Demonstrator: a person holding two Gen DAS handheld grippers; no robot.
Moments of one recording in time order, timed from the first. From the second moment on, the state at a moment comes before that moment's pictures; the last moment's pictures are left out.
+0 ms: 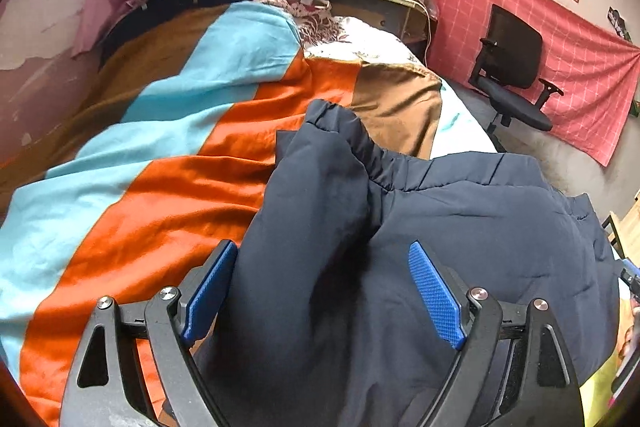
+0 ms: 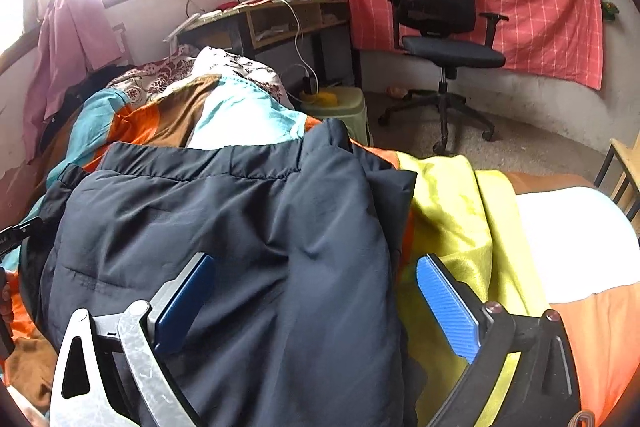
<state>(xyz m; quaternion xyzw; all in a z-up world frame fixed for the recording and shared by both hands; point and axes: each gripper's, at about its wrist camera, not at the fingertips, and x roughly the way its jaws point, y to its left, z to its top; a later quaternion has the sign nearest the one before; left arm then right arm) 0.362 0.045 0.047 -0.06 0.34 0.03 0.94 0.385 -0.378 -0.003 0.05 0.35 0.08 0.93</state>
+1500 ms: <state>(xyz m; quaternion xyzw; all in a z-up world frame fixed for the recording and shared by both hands) 0.204 -0.010 0.106 0.02 0.18 0.00 0.98 0.229 -0.337 0.068 0.08 0.22 0.09 0.97</state>
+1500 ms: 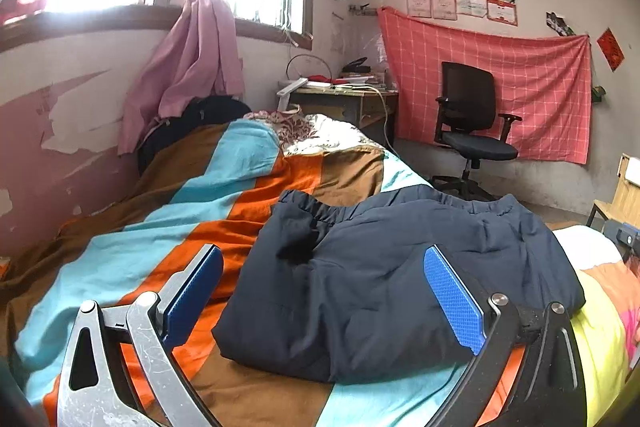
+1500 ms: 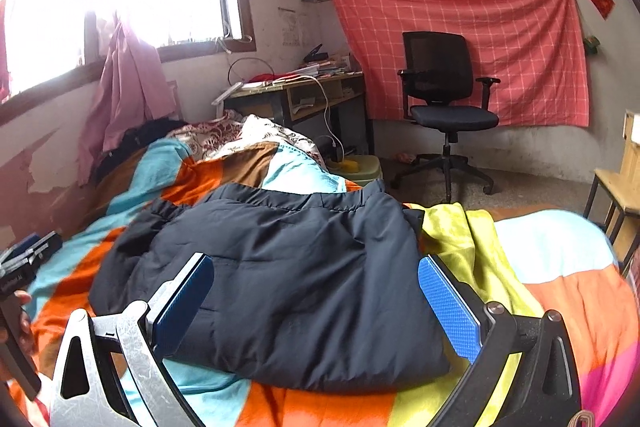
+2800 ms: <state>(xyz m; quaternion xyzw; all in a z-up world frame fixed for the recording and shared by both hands) 0.091 -0.035 0.097 0.01 0.15 -0.02 0.99 0.103 -0.293 0.070 0.02 0.15 0.12 0.98</state>
